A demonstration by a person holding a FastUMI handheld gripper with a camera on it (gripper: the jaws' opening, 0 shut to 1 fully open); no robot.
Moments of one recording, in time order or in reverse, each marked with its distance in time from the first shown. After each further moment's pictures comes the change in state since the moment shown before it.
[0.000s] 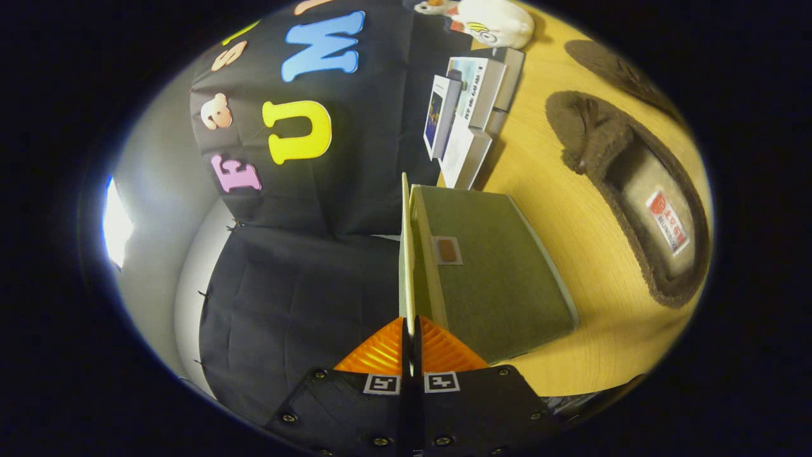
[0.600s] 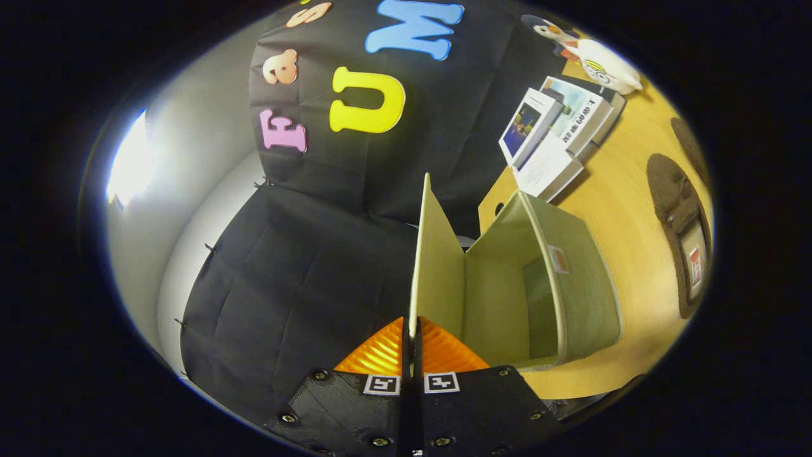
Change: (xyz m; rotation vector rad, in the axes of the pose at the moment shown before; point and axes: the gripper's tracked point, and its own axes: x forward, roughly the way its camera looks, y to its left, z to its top) arm 0.025 0.112 -0.021 -0.238 0.032 0.063
